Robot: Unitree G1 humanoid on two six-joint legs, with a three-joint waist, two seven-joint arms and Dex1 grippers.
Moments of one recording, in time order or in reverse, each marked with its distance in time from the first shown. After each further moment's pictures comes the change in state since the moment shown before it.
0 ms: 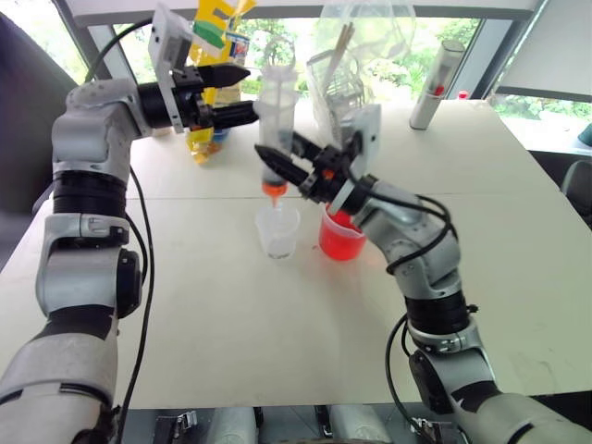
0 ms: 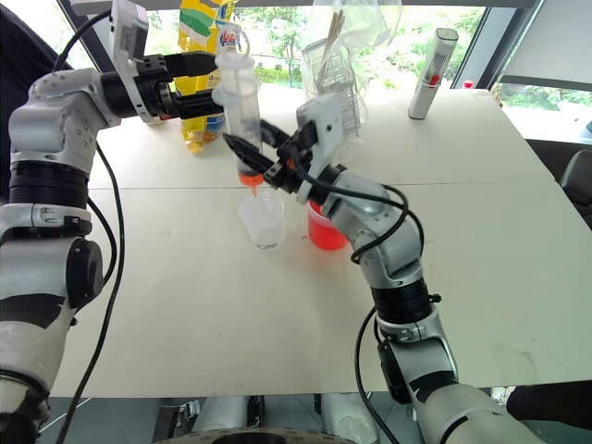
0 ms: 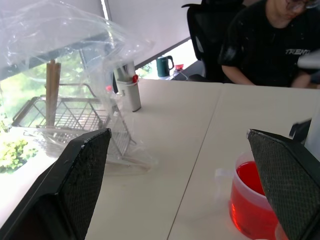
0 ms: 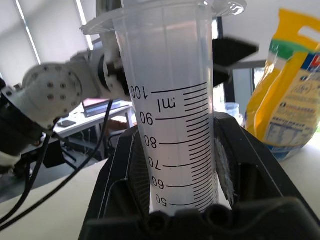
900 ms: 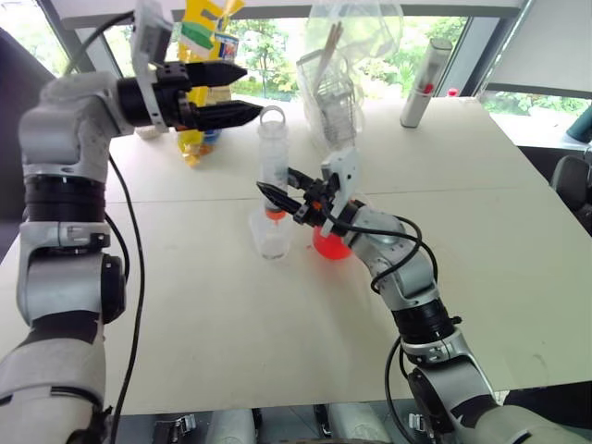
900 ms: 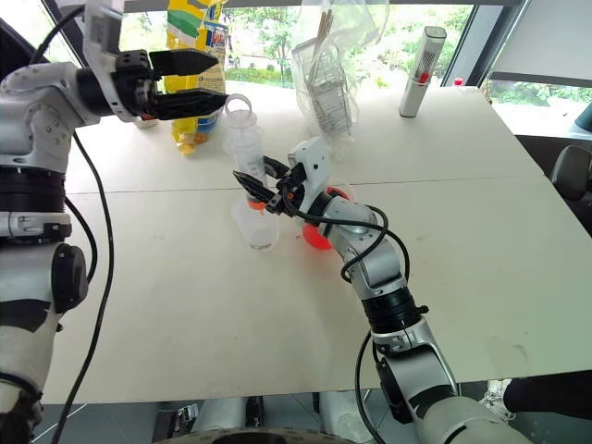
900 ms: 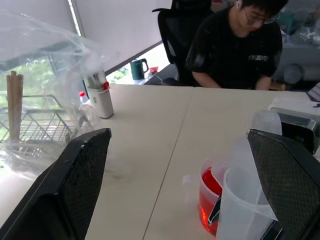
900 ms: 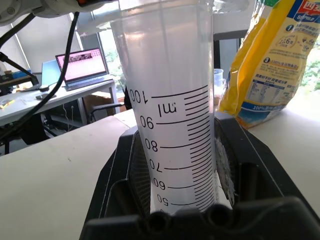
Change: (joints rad) left arm 0.026 0.076 0.004 -0.116 -0.083 0.122 -0.070; right arm 0.065 0.012 0.035 0.132 -0.127 -0.158 0.058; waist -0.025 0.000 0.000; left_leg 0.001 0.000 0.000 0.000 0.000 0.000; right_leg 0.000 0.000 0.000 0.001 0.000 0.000
